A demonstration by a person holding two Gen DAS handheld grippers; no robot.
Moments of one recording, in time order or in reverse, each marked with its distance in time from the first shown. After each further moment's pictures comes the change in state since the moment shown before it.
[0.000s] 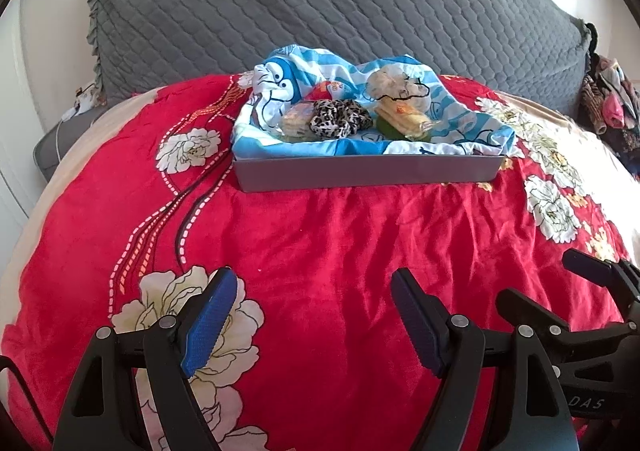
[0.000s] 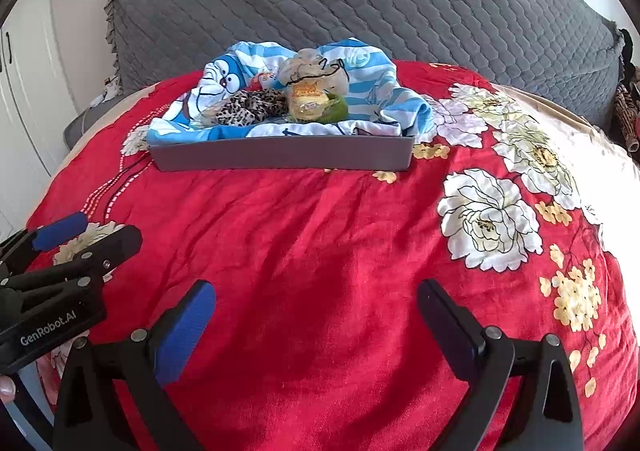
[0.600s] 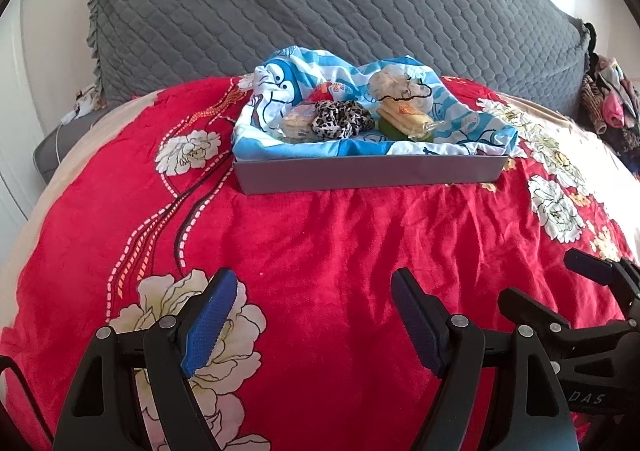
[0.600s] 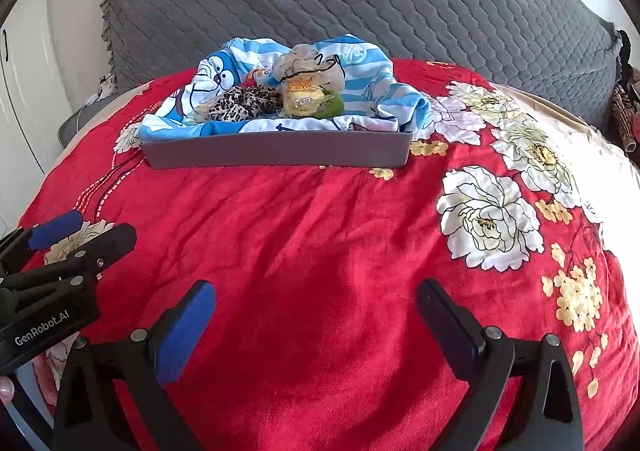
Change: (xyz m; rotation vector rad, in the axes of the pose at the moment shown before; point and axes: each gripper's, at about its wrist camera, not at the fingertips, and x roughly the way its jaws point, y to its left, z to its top) left arm 0.004 0.002 -0.002 0.004 -0.016 0.005; right arm 0.008 -0.003 0.000 -0.003 0.001 -0.017
